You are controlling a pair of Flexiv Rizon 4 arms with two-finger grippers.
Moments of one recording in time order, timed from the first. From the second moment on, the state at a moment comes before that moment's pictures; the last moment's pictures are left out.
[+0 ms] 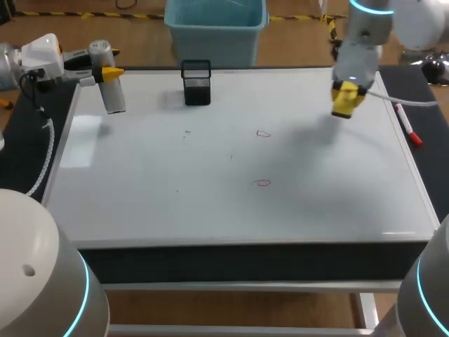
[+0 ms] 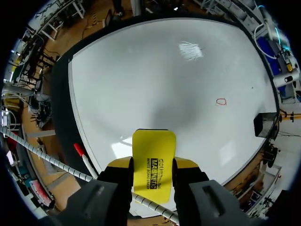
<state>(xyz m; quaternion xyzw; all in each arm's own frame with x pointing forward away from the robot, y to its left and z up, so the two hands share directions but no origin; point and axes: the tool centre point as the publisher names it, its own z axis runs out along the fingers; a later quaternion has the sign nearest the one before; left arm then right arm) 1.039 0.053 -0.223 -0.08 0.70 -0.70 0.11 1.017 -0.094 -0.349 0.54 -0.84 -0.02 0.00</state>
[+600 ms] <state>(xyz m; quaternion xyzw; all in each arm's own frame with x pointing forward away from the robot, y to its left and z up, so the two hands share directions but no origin) 1.039 0.053 -0.223 -0.08 0.70 -0.70 0.11 1.020 -0.157 -0.354 0.52 -0.85 -0.03 0.00</state>
